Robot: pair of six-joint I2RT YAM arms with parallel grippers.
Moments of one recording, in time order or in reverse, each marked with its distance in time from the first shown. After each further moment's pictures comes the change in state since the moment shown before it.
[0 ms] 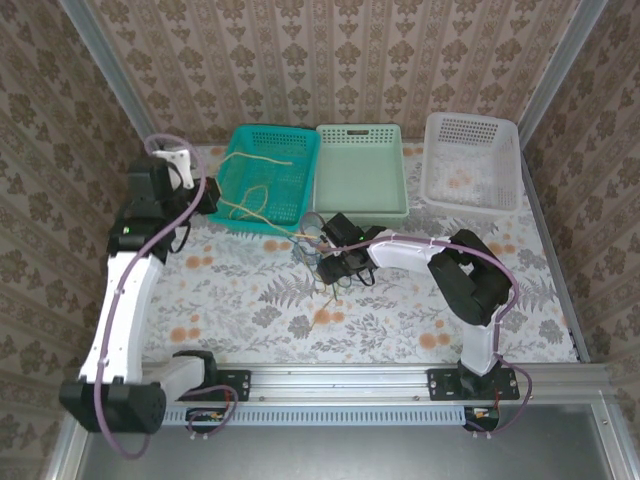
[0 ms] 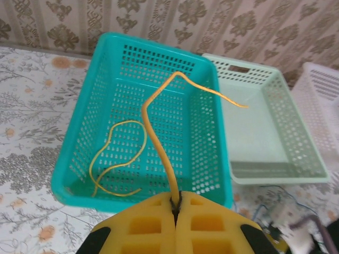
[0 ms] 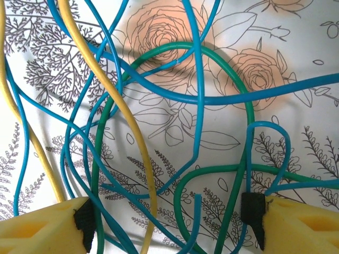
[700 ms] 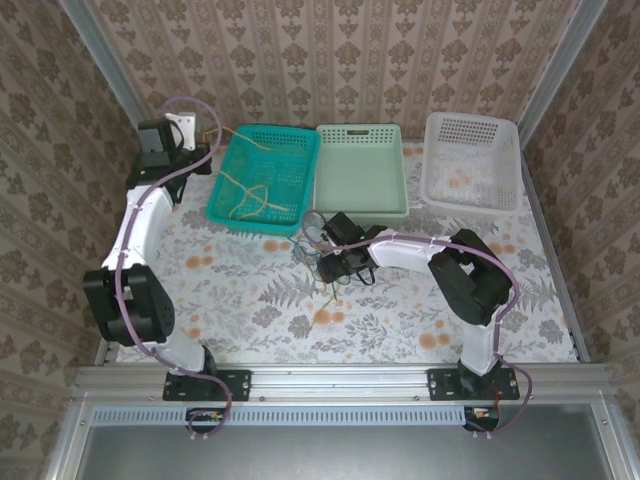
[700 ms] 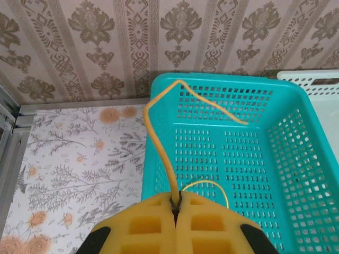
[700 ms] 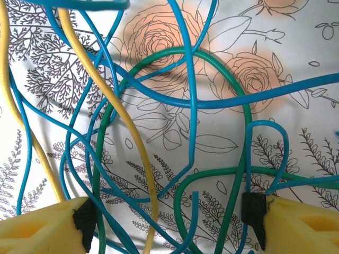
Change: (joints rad) left arm 0.095 0.457 0.204 0.269 -0.021 0.256; right arm -0.005 0.000 0.000 0.006 -0.007 0.022
